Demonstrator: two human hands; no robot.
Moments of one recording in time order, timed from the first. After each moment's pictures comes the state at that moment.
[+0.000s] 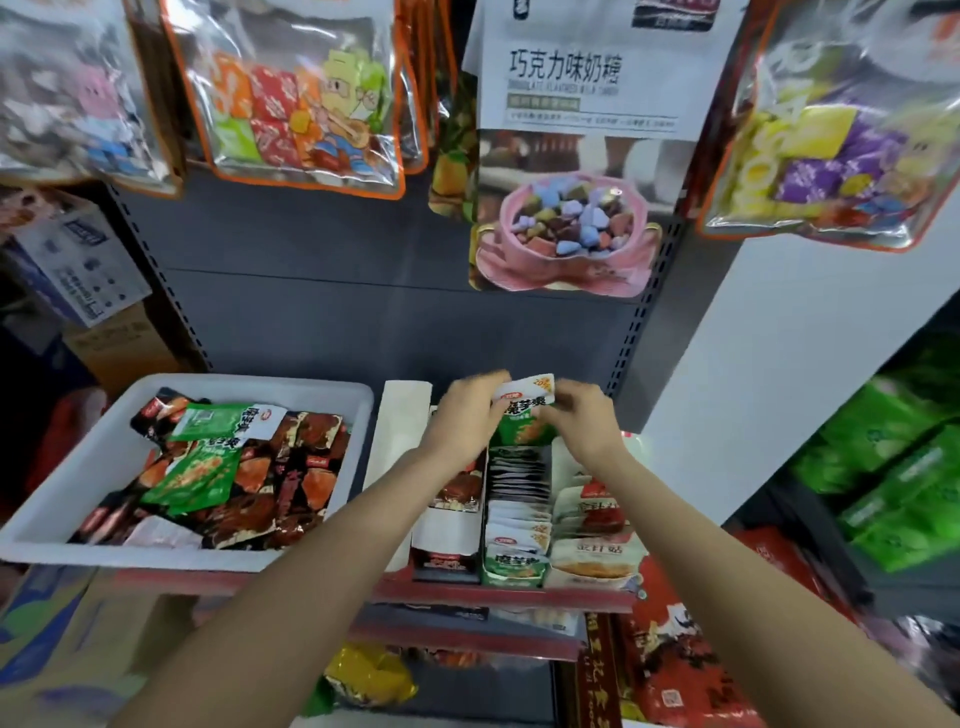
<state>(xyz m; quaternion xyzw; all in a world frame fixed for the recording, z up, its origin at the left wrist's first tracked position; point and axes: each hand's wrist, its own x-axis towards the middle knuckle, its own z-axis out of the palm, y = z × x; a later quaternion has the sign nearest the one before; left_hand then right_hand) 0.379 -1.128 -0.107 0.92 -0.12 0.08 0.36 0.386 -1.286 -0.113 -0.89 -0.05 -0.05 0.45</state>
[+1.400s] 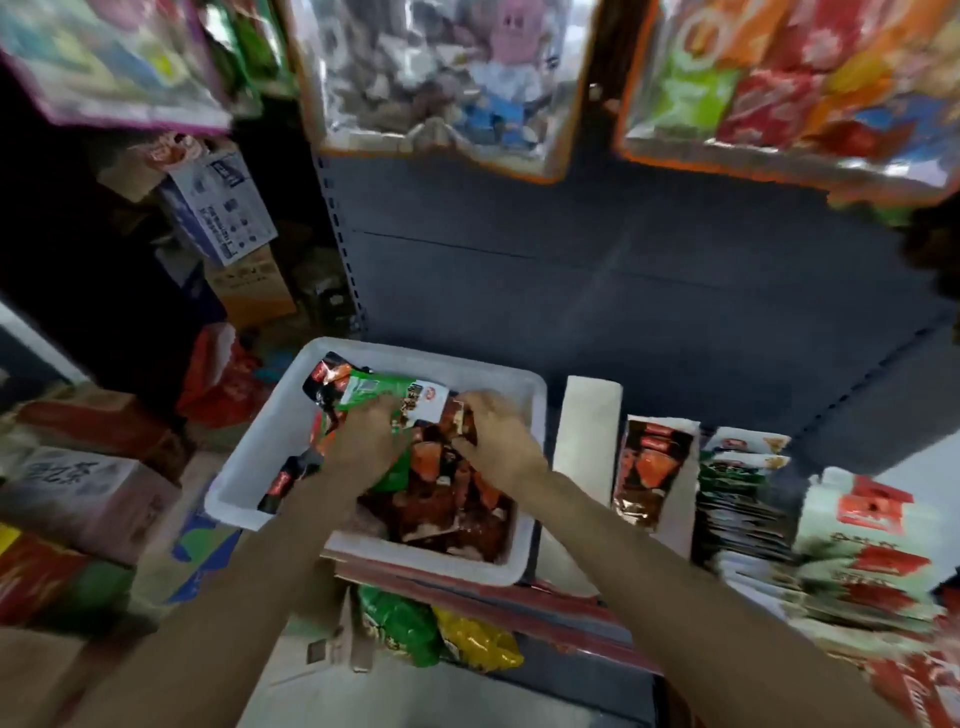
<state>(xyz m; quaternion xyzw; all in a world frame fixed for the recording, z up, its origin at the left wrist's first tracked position) 0.368 -0.809 -0.198 0.95 0.14 -0.01 0.29 0.397 -0.991 -0.170 -0.93 -0.25 0.10 0.26</state>
